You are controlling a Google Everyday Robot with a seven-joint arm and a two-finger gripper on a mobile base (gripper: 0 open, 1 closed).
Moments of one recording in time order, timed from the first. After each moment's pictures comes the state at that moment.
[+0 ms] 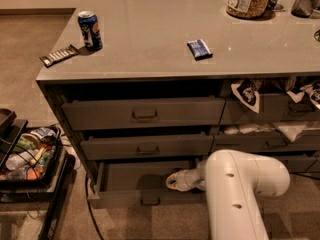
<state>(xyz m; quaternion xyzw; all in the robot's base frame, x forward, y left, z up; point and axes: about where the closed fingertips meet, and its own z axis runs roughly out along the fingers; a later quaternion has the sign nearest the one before) 0.633 -0.062 0.185 -0.71 0.61 0.13 0.34</state>
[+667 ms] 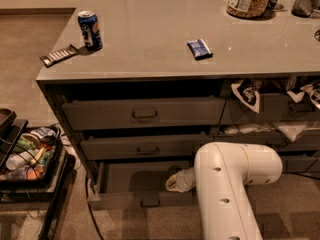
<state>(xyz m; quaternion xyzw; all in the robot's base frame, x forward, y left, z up) 0.612 -0.060 0.196 -0.72 0.62 0.16 0.28</state>
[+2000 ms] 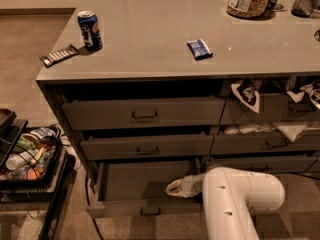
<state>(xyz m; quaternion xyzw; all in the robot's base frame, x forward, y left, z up) 0.594 -0.062 0.180 -0.64 0.60 0.31 0.36</state>
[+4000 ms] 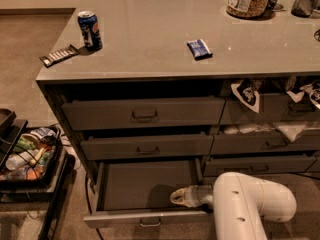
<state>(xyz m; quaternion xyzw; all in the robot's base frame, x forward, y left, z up) 0.564 -0.080 0.154 -0.62 0.63 0.29 0.37</state>
